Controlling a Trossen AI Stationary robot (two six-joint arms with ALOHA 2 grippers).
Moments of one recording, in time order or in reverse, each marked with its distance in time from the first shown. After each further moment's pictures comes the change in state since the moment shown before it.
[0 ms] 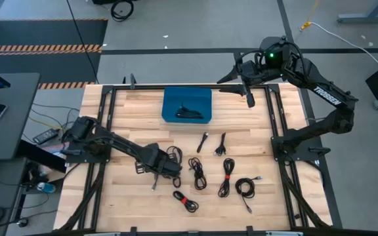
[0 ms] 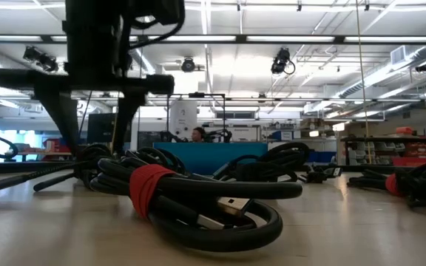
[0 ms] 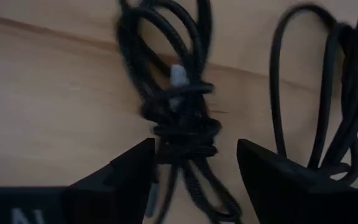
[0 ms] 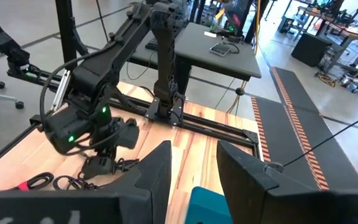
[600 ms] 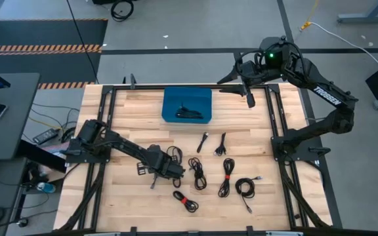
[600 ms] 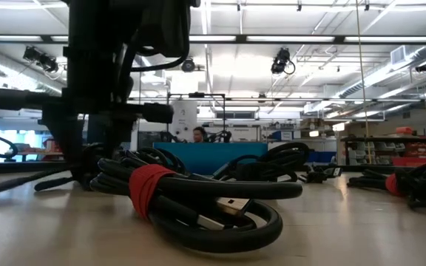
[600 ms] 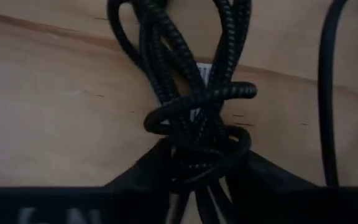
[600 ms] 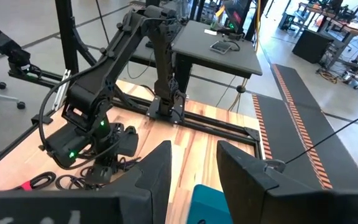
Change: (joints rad) left arm 0.002 0.095 0.002 0.010 0.014 0.005; right arm 0.000 0.000 0.000 -0.009 0.000 0.008
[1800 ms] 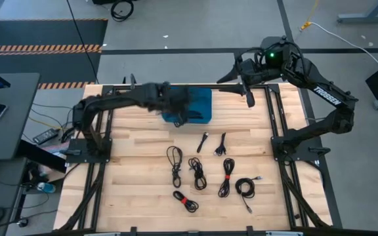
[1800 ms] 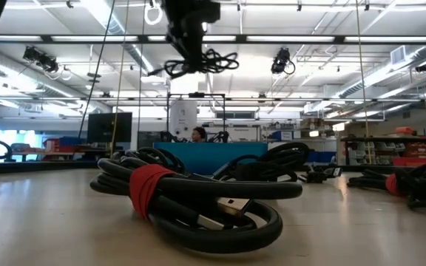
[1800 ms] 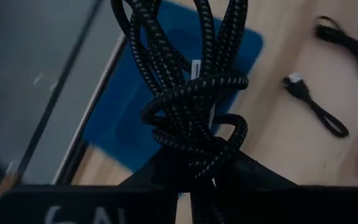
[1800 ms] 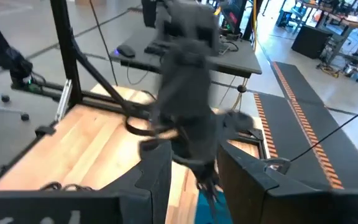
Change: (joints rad) left arm 0.535 -0.139 0.588 -0.152 -0.166 2.030; right arm 0.000 0.000 0.000 0.027 0.000 0.085
